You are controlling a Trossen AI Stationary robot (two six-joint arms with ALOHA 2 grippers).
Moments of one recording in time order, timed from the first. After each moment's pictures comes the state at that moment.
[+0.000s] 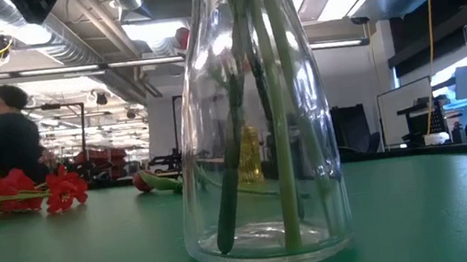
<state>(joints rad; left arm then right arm) -0.60 0.89 0.67 -0.13 -0.63 -0.57 0.54 1.66 1.60 -0.34 0.26 0.26</state>
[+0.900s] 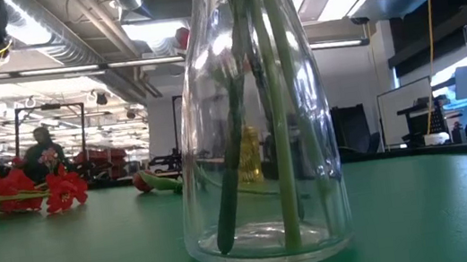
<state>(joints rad) -0.70 1.18 0.81 -0.99 -0.15 -1.28 0.57 1.46 1.56 -1.00 0.96 0.61</state>
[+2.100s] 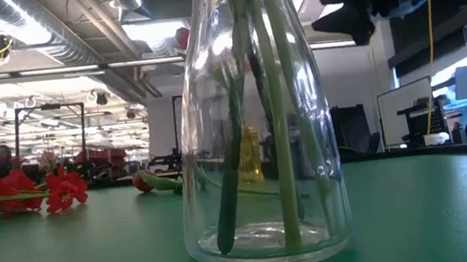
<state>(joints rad) -0.78 1.30 0.60 -0.75 -0.09 -1.72 0.00 0.92 0.48 0.22 -0.05 0.18</state>
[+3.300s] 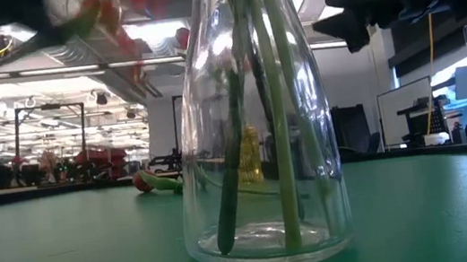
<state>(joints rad) -0.49 1.18 1.10 -1.18 -0.58 -1.28 -0.12 0.92 0.36 0.46 -0.26 0.09</state>
